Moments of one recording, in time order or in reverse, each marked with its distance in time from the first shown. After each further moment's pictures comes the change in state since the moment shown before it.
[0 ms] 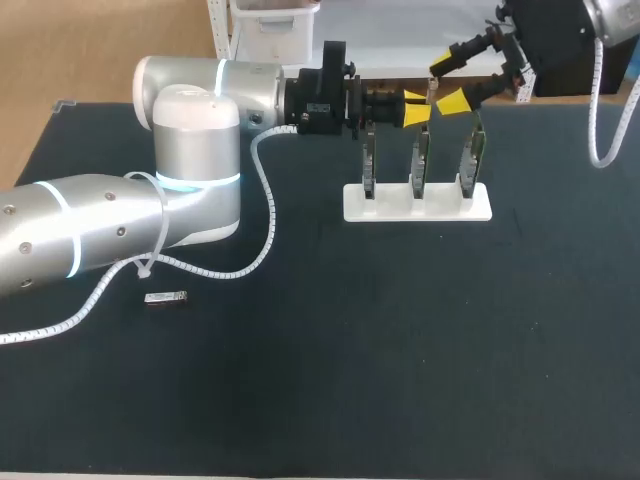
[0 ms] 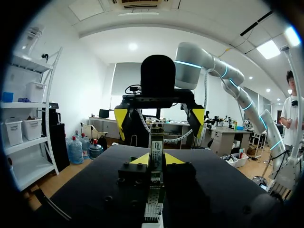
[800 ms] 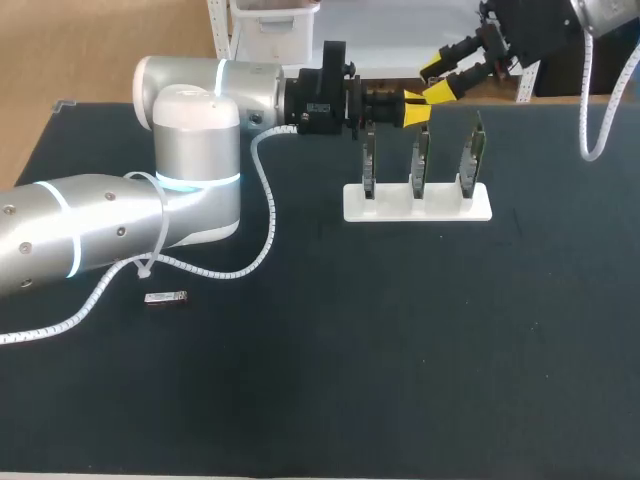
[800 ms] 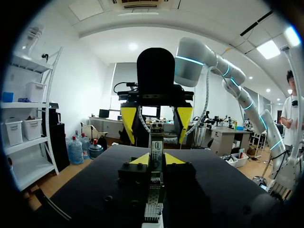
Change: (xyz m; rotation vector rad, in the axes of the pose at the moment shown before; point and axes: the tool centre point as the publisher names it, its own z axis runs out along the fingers) left arm 0.000 0.000 0.000 0.000 0.000 0.000; right arm -0.007 -0.006 0.010 0.007 0.049 0.001
